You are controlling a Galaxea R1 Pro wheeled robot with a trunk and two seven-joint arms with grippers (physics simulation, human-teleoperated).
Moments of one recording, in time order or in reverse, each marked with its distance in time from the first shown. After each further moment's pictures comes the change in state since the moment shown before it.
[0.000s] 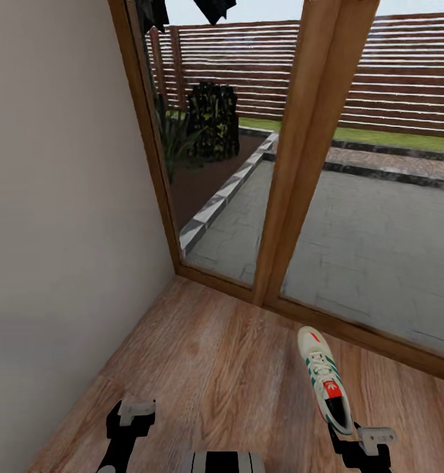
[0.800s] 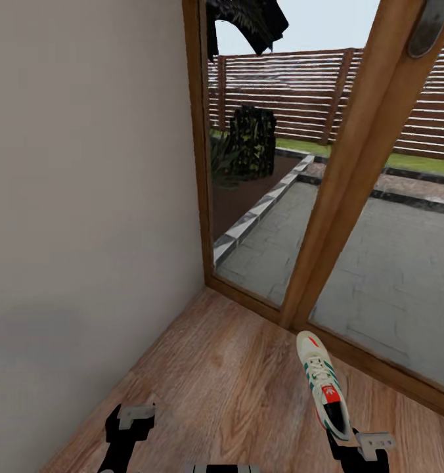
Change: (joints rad) left arm 0.011 -0.001 0.002 0.000 0.001 0.000 0.000; right arm 0.000 0.000 0.000 0.035 0.000 -0.002 0.000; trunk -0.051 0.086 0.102
